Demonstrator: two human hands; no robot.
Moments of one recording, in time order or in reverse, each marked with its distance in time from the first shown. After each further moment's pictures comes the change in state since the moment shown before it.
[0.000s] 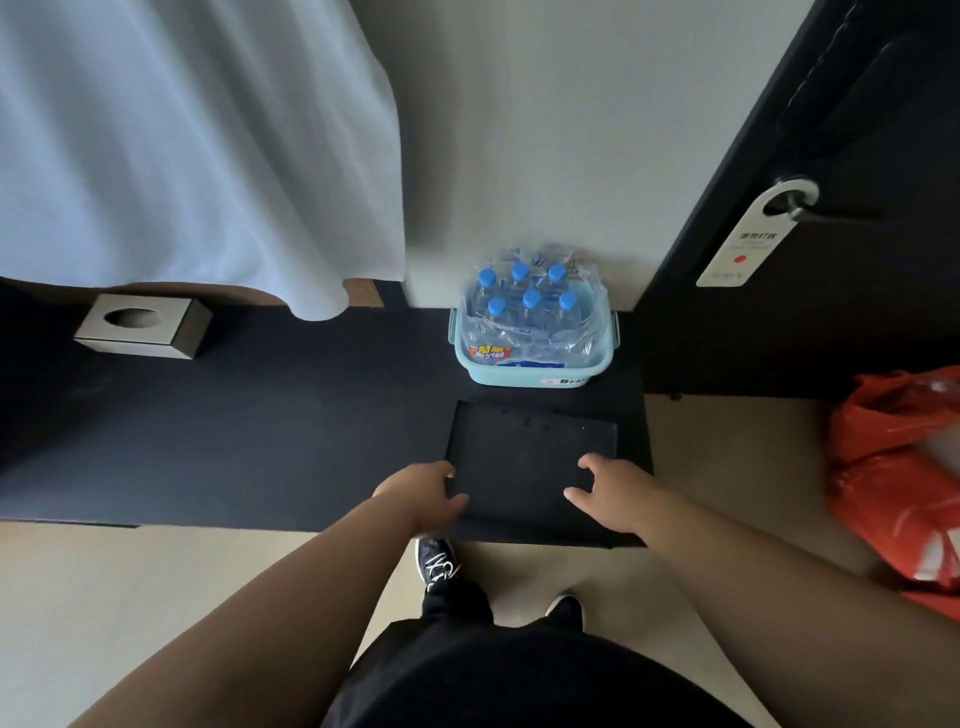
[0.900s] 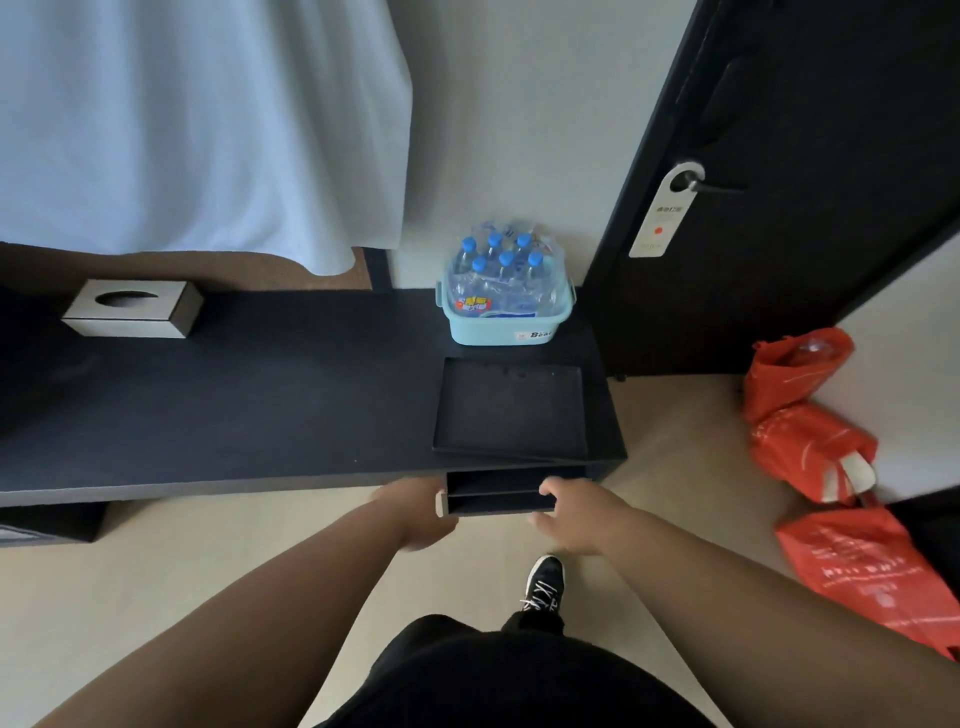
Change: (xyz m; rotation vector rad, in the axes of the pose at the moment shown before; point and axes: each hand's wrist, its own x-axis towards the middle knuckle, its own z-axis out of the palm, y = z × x) left_hand -0.154 -0.059 0.100 0.068 0.004 0.154; right_hand -0.178 -0.058 0.149 0.016 0.088 0.023
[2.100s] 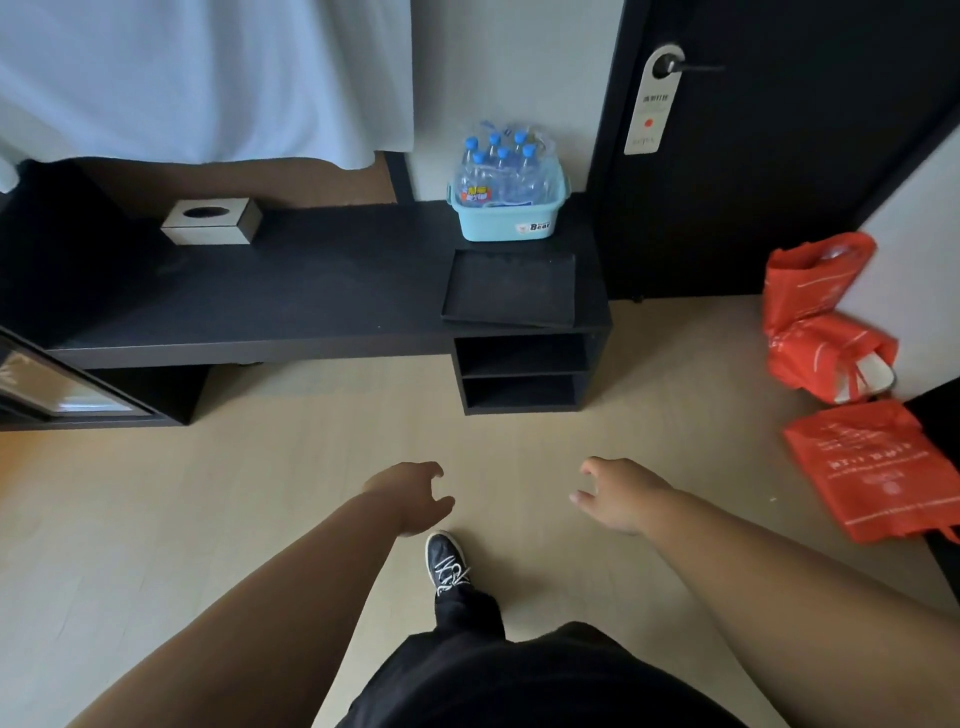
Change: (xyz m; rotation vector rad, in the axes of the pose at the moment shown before) left_hand -0.229 0.057 0.211 0.035 0.041 -0.145; right_hand -0.217 0.134 0.170 -0.072 0.002 -0.038
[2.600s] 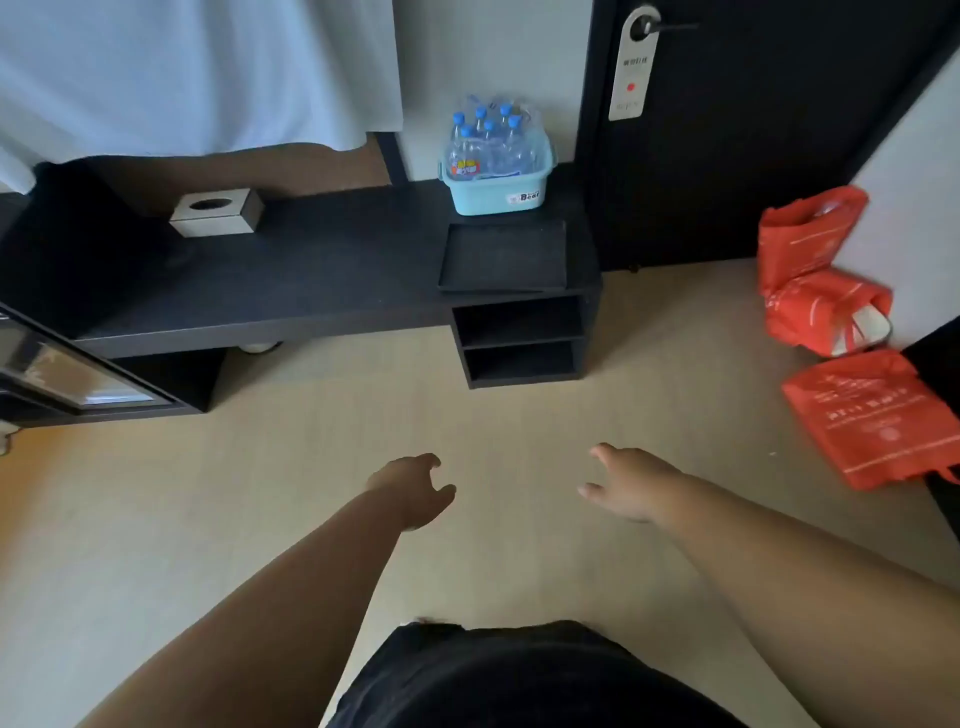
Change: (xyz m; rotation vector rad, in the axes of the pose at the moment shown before) left_hand -0.073 0.010 0.047 -0.042 0.048 -0.051; right_hand -0.076 0.021 0.044 0.017 -0.024 -0.013
